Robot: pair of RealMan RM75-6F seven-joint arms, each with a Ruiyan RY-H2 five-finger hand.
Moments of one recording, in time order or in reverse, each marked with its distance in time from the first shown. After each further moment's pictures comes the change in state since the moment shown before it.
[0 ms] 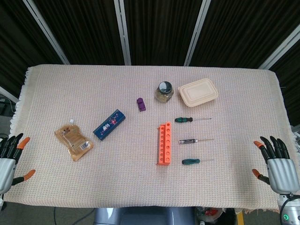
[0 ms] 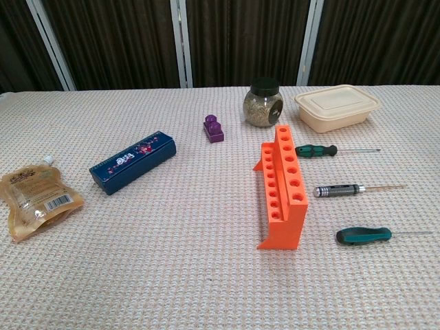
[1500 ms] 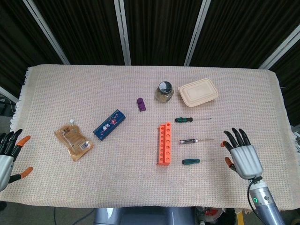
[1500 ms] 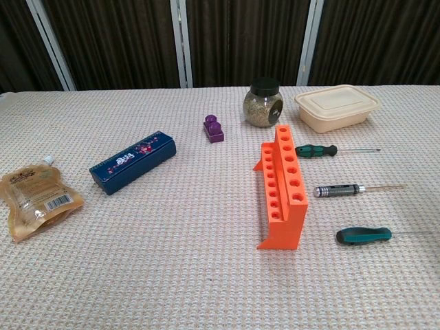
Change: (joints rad) left arm -0.019 0.096 -0.017 -0.084 0.038 -0.015 0.028; right arm 0.168 -0.038 0.042 -0.176 0.041 -0.250 -0.312
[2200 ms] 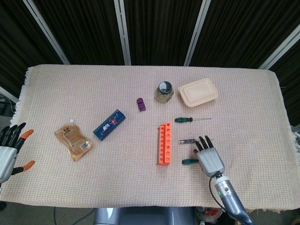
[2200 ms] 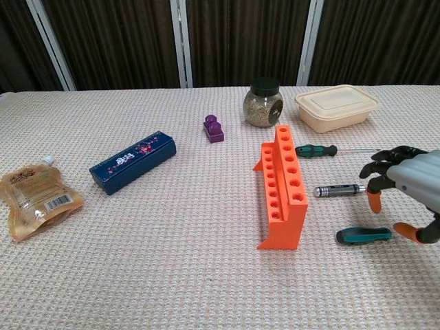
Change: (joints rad) left arm -0.058 0.019 -0.031 -0.006 -0.047 -0.081 -0.004; right arm 0.140 -0.279 -0.019 0.061 0.259 -0.196 -0.385
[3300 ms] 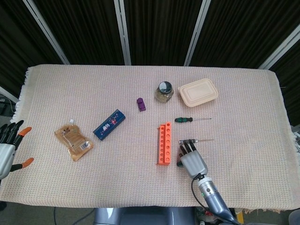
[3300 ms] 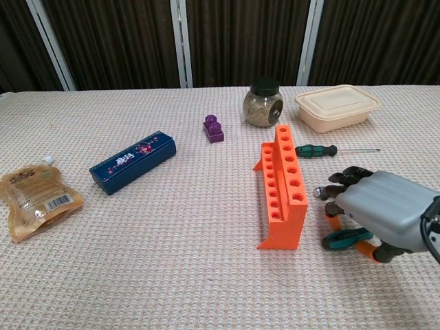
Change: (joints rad) left arm -0.019 -0.011 -0.011 0.035 -0.042 -0.022 -0.034; right arm 0.105 -0.141 -0.049 0.011 0.129 0.011 -0.239
